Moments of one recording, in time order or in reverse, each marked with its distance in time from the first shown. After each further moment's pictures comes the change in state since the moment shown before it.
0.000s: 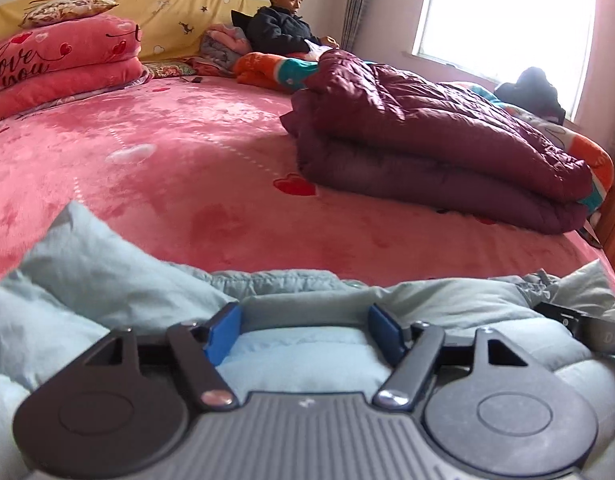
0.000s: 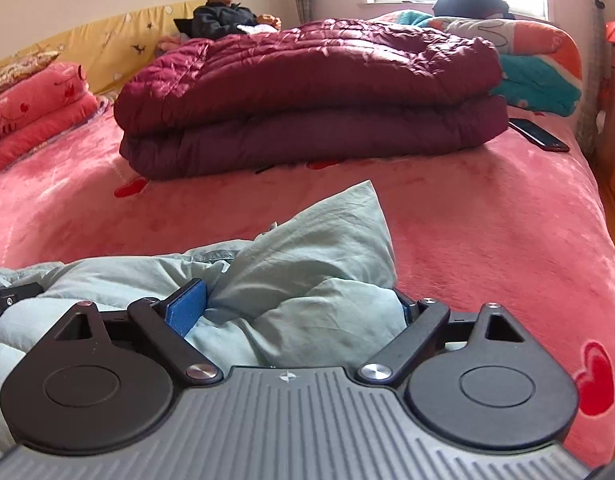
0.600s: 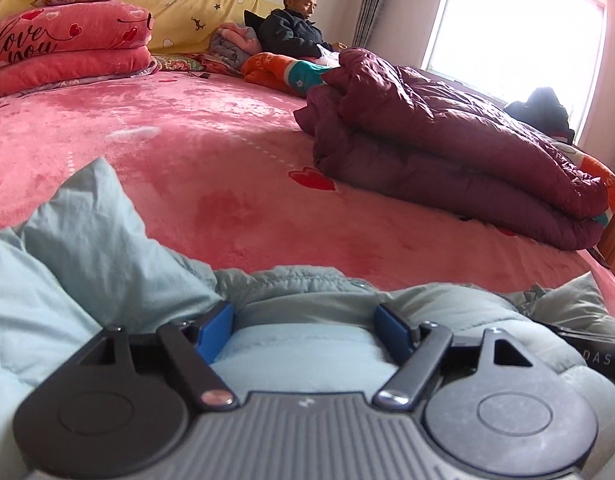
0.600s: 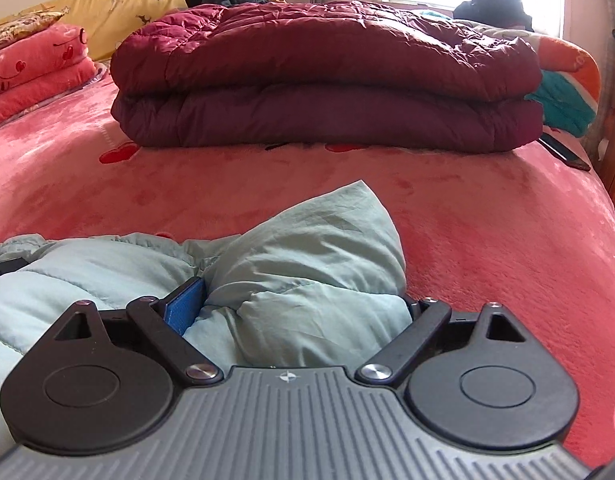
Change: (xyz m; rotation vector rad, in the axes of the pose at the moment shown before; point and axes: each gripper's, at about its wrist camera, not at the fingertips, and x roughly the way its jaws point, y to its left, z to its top) left arm 0.035 0.021 -0.013 -0.059 -0.032 -0.022; right arm 0.027 0.017 -0.006 -0.094 0.023 -0.055
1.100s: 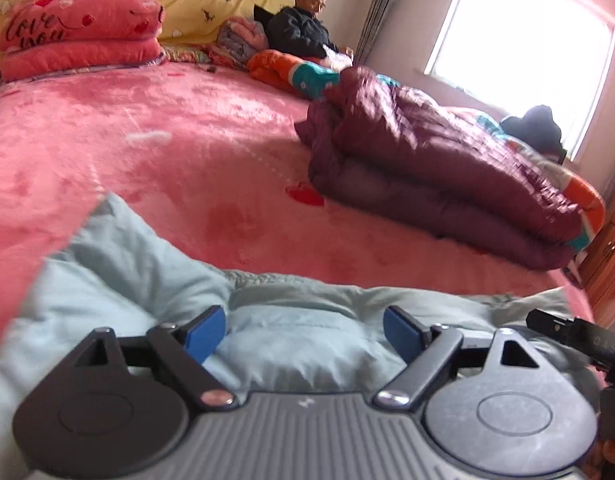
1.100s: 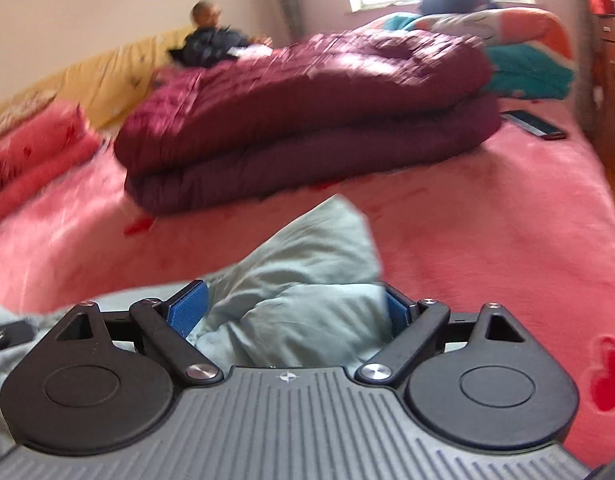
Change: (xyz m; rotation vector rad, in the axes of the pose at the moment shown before) left arm -0.070 0.000 0.022 -0.063 0.025 -0.025; right arm -0.067 -0.049 0.008 0.223 -0.091 0.091
